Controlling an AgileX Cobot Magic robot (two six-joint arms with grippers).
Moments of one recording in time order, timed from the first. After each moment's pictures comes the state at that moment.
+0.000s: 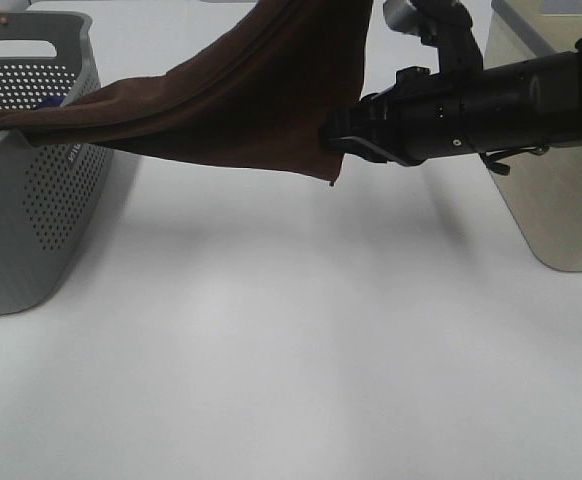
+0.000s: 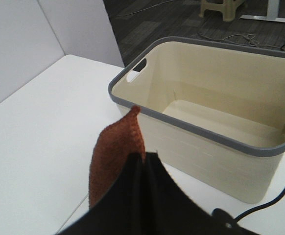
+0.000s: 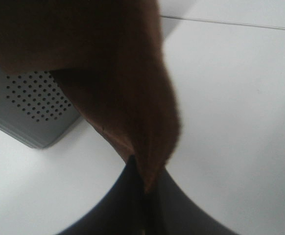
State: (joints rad) left arm -0.75 1.94 -2.12 -0.08 0.60 0.29; right arm 0.38 1.68 -0.89 1.72 0.43 -1.64
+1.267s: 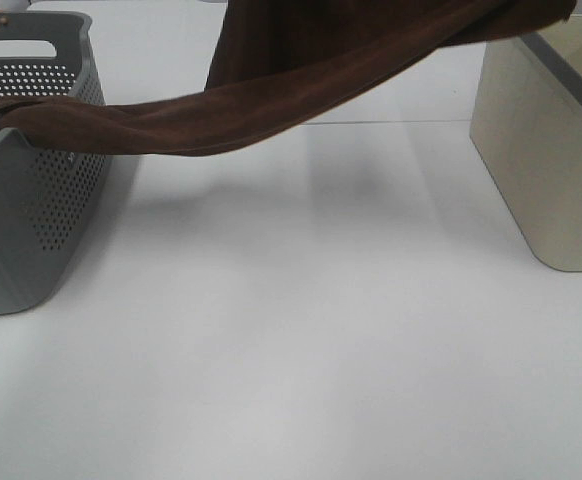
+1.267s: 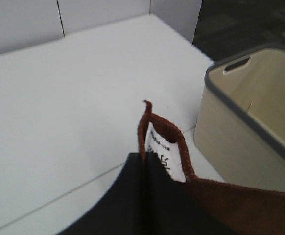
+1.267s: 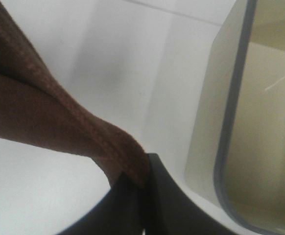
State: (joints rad) left arm -0.57 1.99 -2.22 0.05 0.69 -0.13; right arm 0.38 1.50 -1.61 -0.17 1.09 0.09
